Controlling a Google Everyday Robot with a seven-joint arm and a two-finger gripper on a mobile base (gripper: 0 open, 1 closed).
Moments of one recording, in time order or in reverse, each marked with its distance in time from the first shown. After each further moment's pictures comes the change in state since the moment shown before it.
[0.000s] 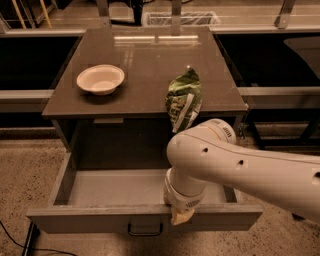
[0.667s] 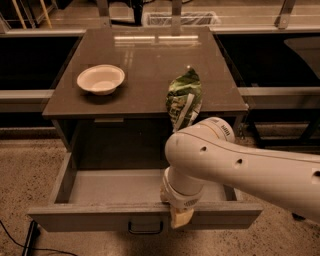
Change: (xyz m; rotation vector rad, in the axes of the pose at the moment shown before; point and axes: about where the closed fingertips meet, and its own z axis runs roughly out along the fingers) arm -0.001 -0.003 -0.004 0.006 -0.002 -0.009
